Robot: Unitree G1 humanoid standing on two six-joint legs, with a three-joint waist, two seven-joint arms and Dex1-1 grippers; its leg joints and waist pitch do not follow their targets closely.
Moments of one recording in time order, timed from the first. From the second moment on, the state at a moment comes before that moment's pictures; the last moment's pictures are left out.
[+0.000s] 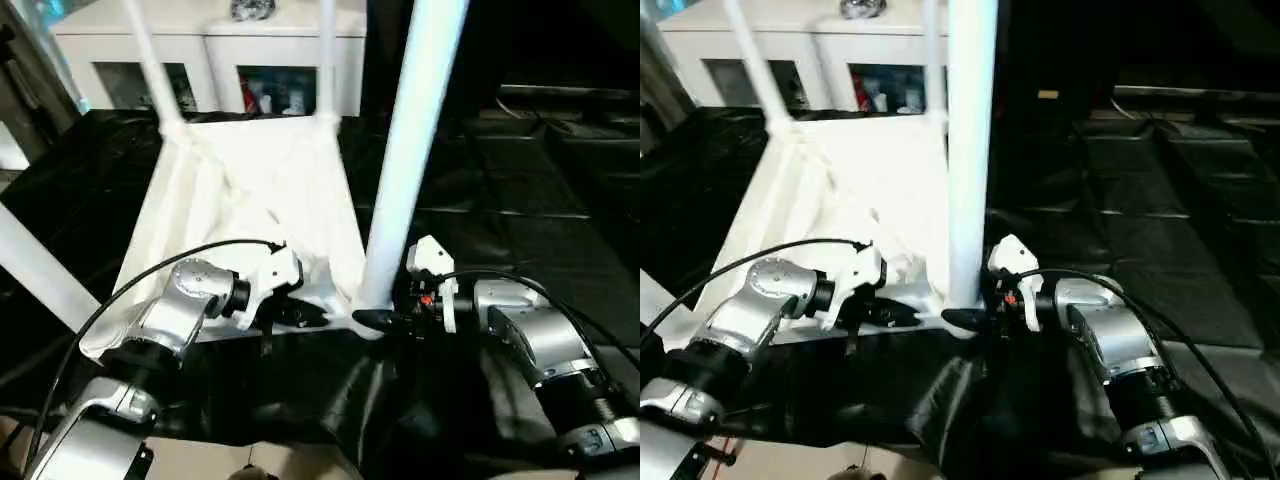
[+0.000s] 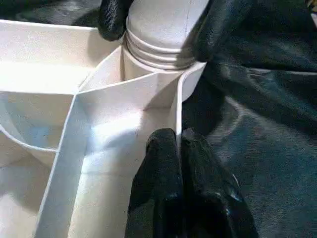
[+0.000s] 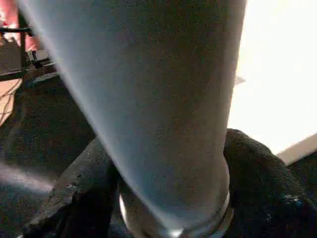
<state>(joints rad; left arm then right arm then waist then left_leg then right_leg) -0.56 0.34 -0.28 0.57 -0.02 0.09 -1.31 -0.42 -0.37 0.20 0.34 0.16 0.31 1.17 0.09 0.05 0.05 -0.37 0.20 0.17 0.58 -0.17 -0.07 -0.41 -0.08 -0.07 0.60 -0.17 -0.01</state>
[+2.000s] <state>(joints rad) -0.56 0.34 -0.27 0.55 -0.02 0.15 -1.33 -0.44 -0.33 0.20 0.40 0.16 0.24 1.17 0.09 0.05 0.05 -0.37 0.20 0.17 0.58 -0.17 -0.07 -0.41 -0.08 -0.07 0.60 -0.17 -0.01</state>
